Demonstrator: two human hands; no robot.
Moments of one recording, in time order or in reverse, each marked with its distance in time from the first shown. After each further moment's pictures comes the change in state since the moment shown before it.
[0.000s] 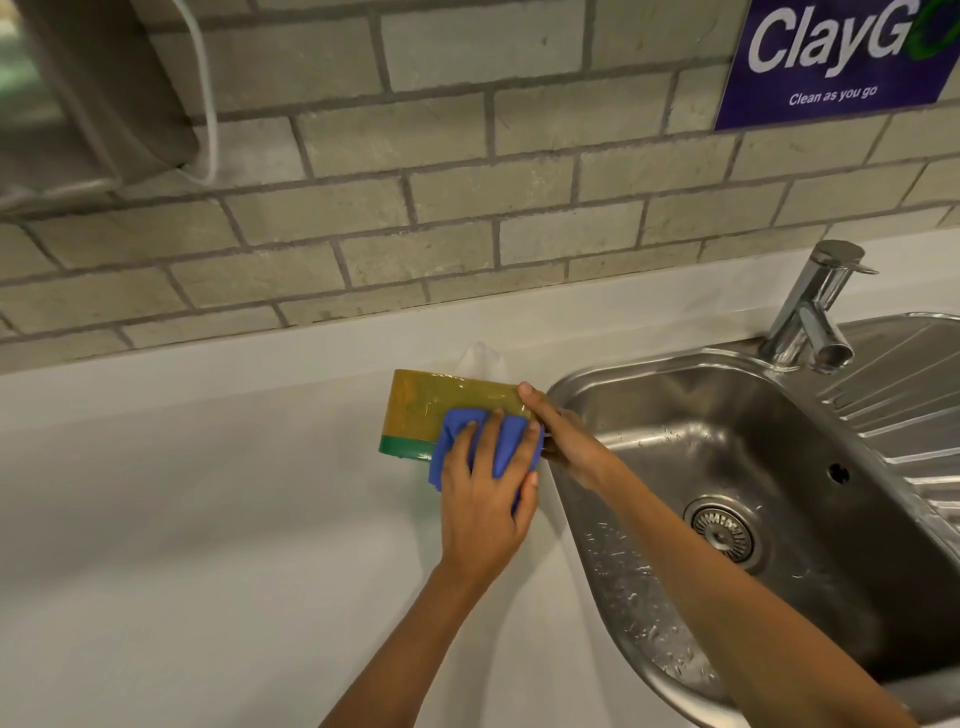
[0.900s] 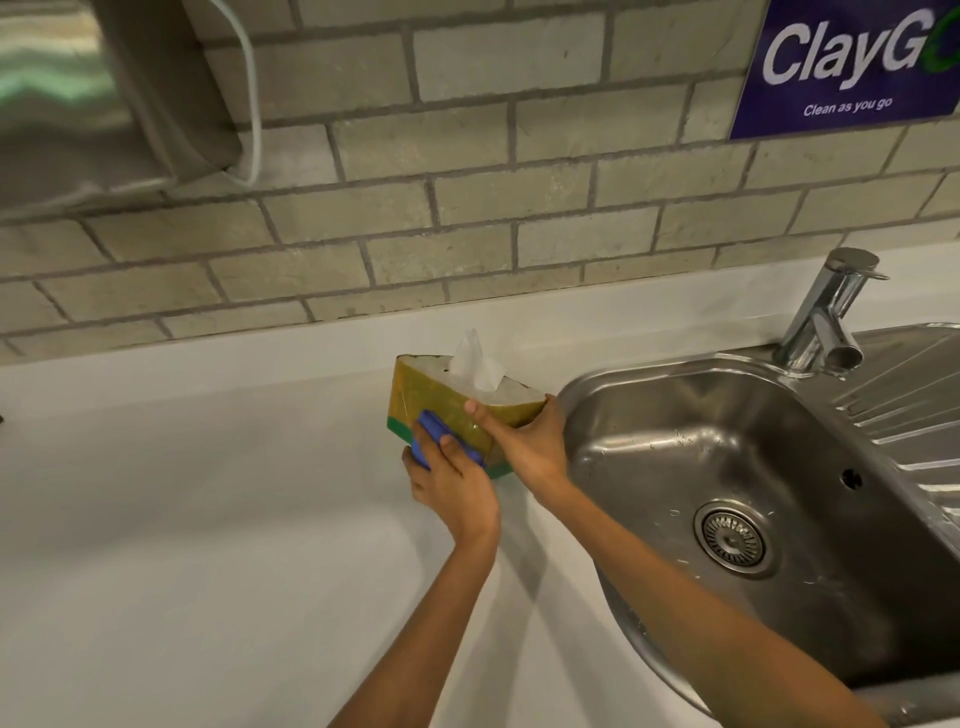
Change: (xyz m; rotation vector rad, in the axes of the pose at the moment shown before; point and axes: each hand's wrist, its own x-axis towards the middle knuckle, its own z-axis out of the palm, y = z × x) left_hand 0.018 0.009 -0.030 -0.666 0.099 -1.202; right_hand -0.026 -0.004 0.069 -0.161 0.410 -0.196
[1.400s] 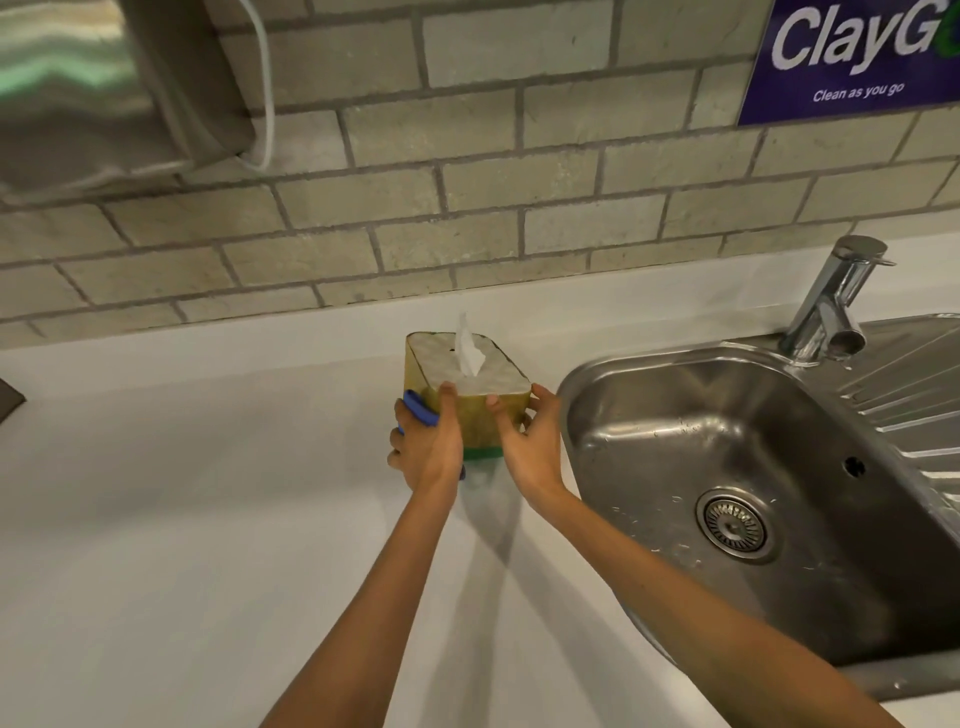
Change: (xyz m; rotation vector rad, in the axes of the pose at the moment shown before) left_hand 0.035 0.015 -0.023 0.140 -0.099 -0.164; right_hand -0.022 0.014 0.008 0.148 0.030 -0.088
